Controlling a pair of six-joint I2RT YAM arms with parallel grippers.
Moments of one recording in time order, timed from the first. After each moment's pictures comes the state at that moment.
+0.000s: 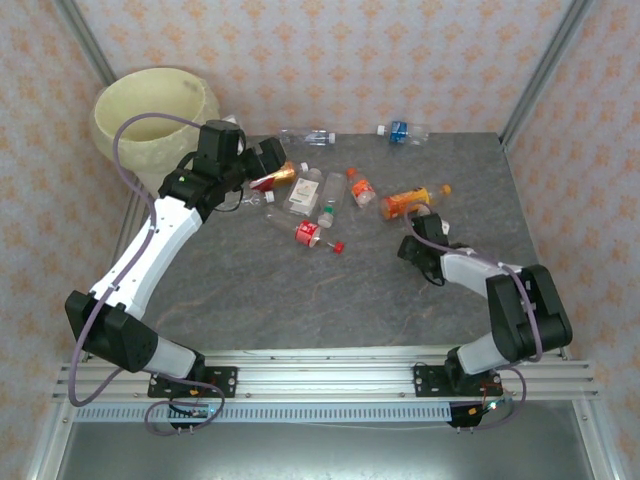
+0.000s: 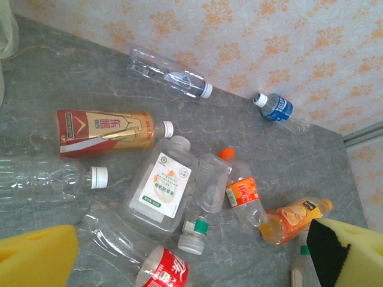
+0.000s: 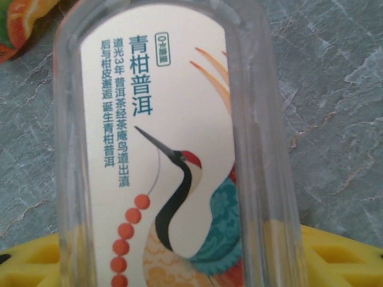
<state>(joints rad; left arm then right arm) -0.31 1.45 1.49 -0.62 -0.05 -0.64 0.25 1.46 0.63 -0.17 0.17 0.59</state>
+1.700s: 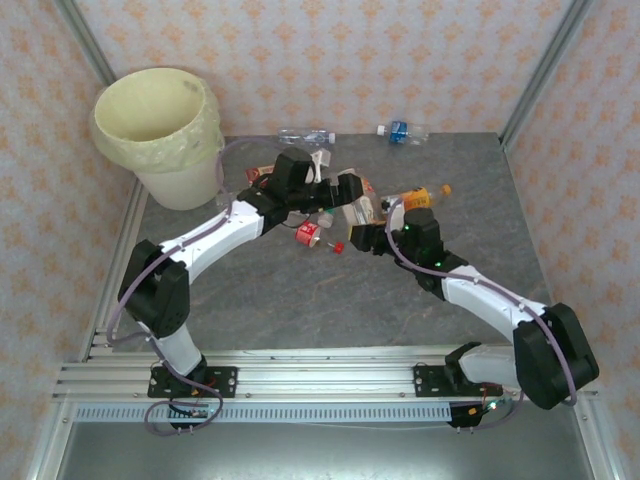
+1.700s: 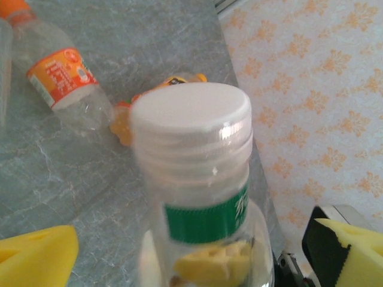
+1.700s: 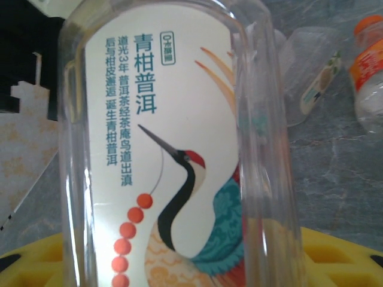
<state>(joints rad) -0.55 1.72 1.37 -0.18 0.37 -0.80 0.47 1.24 0.62 0.21 -0.33 0.43</state>
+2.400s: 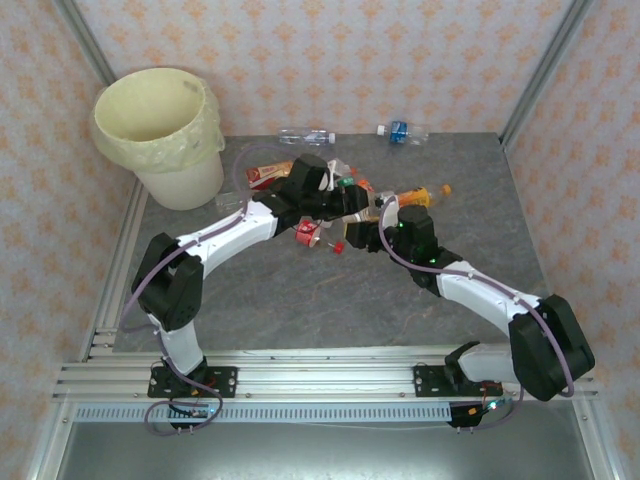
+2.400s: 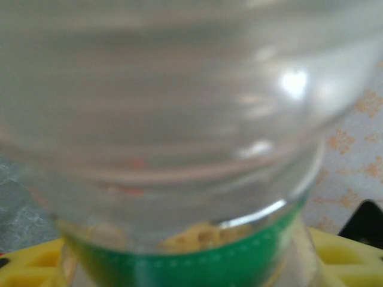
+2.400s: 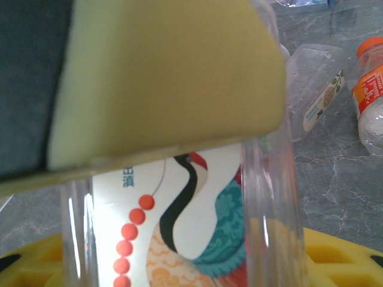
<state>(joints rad) -0.60 1.79 1.41 -0.21 0.40 -0.83 0.50 1.27 0.65 0.23 -0.29 0.39</state>
